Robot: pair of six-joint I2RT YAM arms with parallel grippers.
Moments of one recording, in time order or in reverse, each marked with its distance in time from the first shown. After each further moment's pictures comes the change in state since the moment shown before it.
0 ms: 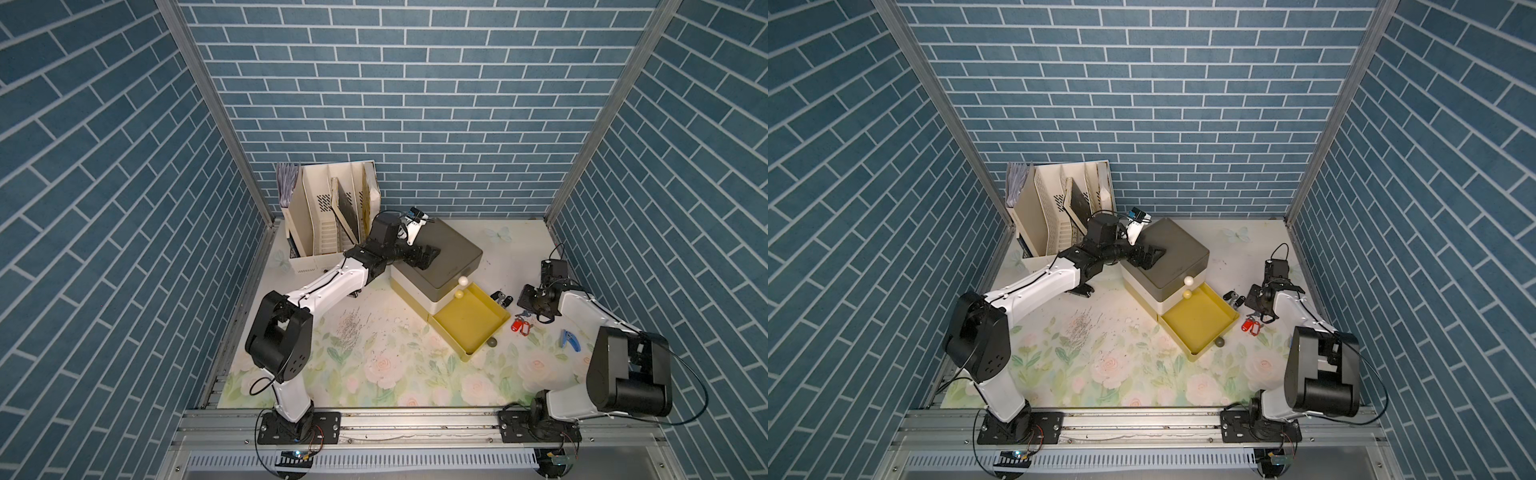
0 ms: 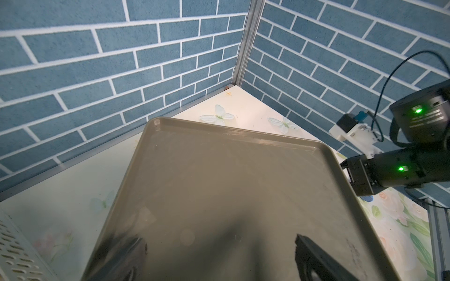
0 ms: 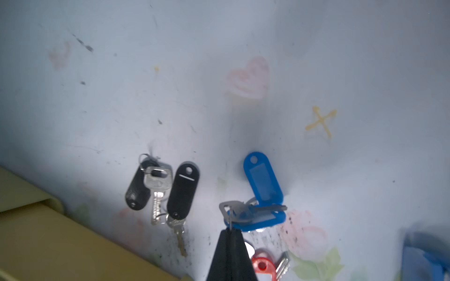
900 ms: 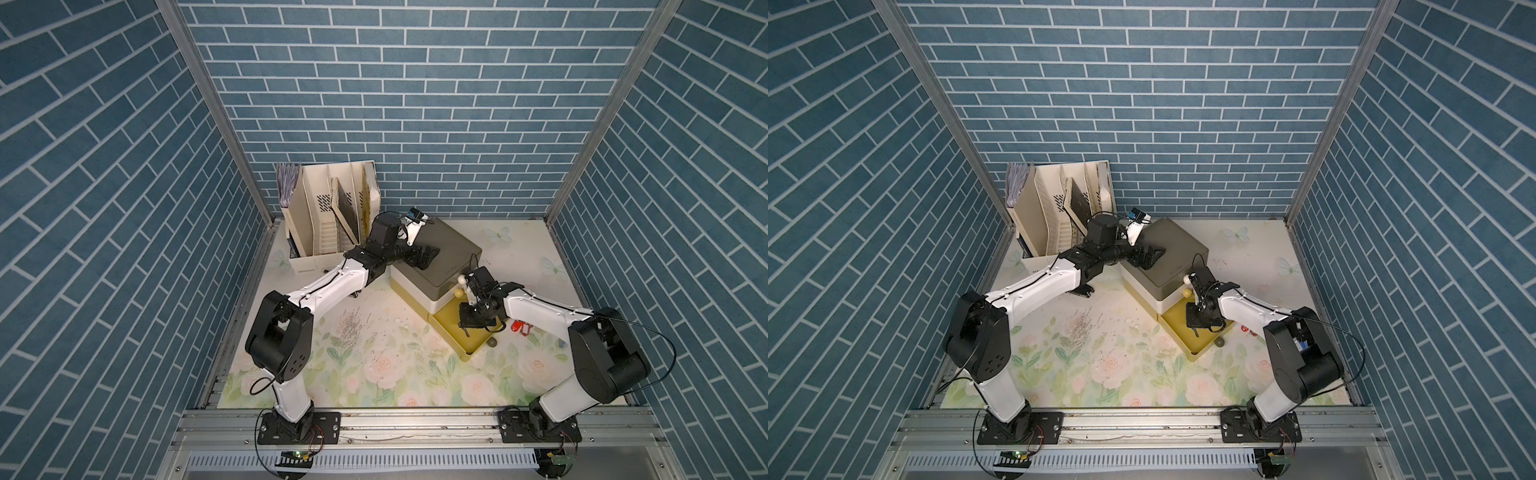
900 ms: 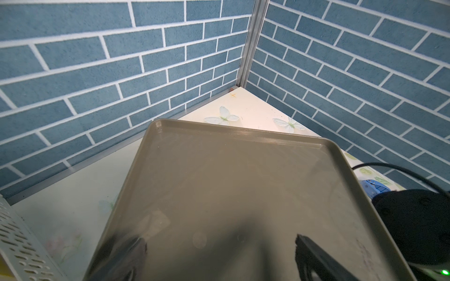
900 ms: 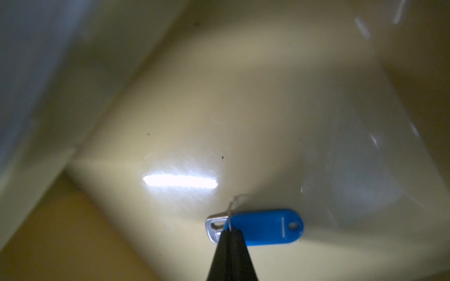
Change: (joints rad) left arm 0.000 0.000 -0.013 0.025 -0.023 0.018; right arm 0.615 0.077 0.091 -0.158 -0.061 0.095
